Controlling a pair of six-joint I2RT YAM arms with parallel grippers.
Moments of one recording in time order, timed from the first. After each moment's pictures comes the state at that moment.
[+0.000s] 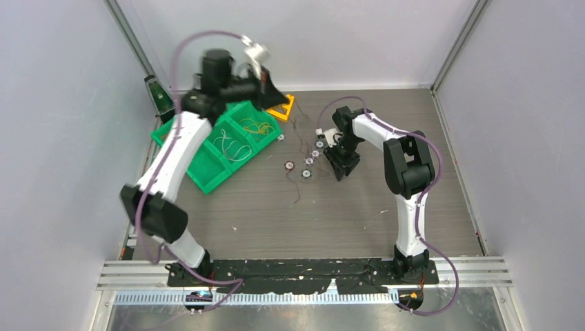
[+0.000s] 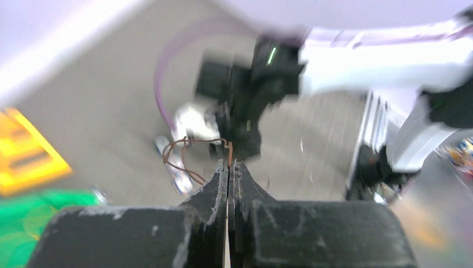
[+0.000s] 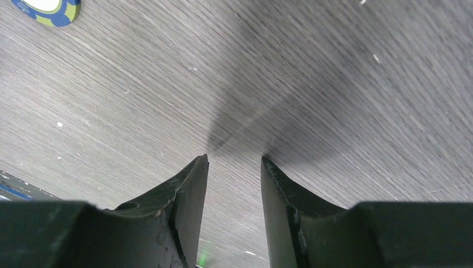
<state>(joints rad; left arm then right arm) -0.37 1.70 1.70 -0.49 0.79 -0.09 0.36 2.13 1.61 -1.03 -0.25 -0.32</state>
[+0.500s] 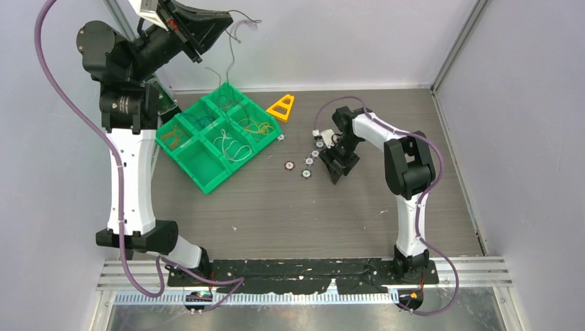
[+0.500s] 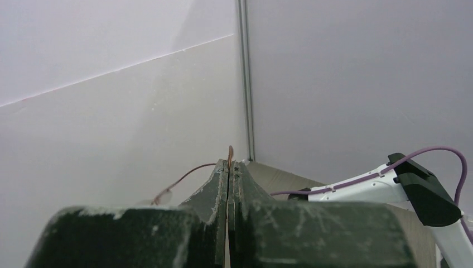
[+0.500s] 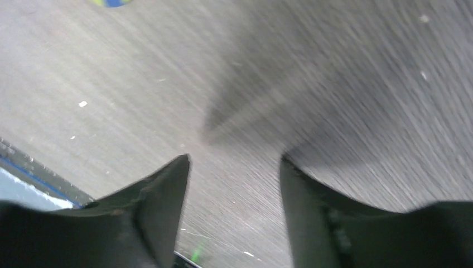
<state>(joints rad) -0.10 1.51 2.18 -0.13 0.86 -0.31 0.37 2.13 1.62 -1.06 -0.28 -0.39</state>
